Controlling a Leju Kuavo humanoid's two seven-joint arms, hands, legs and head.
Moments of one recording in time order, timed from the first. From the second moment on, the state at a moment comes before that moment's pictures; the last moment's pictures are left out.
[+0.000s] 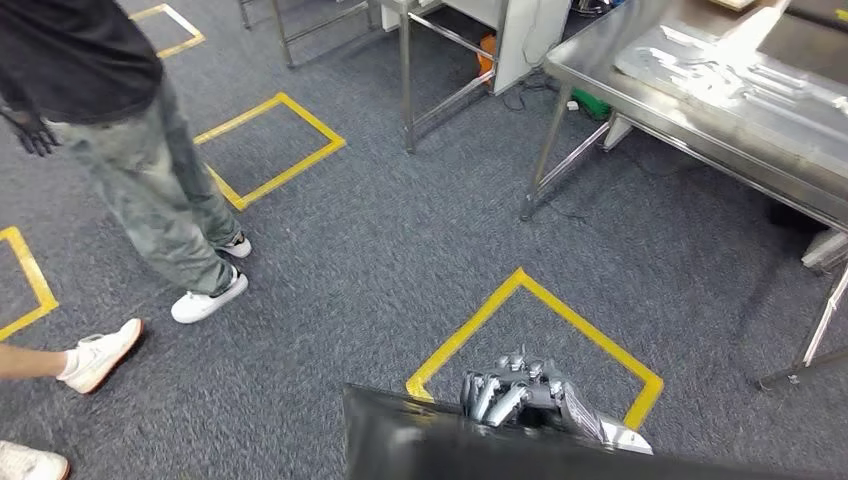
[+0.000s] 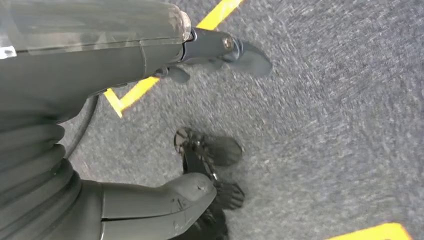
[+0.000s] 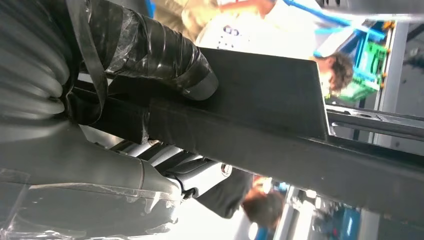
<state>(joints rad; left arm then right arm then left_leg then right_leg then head) -0.04 0.03 0.72 -0.19 -0.26 -0.06 -0.16 -0.01 -0.18 0.48 -2.09 -0.20 0.33 -0.57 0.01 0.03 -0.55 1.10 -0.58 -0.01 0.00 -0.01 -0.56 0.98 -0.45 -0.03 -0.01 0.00</state>
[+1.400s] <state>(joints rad) -0.03 0.00 0.72 -0.19 -0.31 -0.05 -0.16 -0.07 -0.19 0.54 -2.08 -0.22 0.30 -0.51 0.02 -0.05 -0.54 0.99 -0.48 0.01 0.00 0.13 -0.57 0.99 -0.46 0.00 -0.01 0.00</state>
